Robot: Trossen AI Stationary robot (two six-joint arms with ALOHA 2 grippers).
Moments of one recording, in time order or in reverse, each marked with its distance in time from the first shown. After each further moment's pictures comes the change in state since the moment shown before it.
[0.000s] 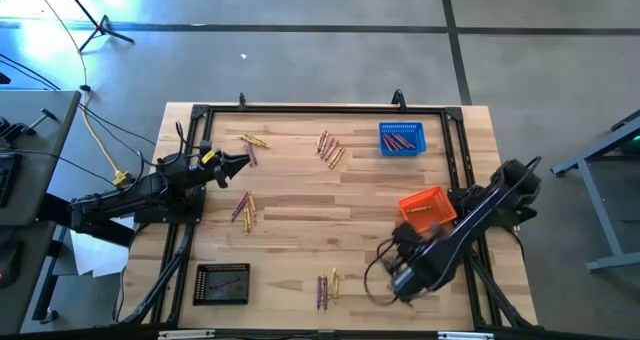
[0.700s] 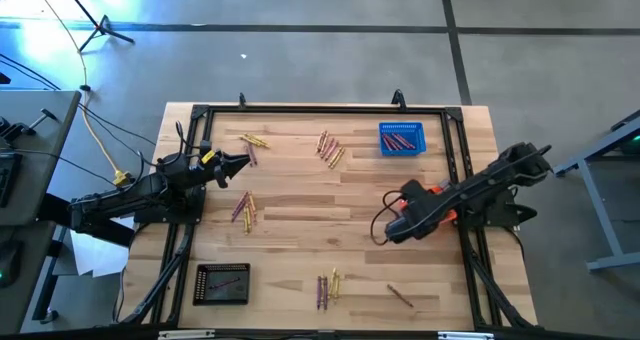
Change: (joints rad) left arm 0.000 0.000 0.000 0.000 0.000 0.000; right arm -0.314 -0.168 -0.314 -0.134 -0.005 -0.246
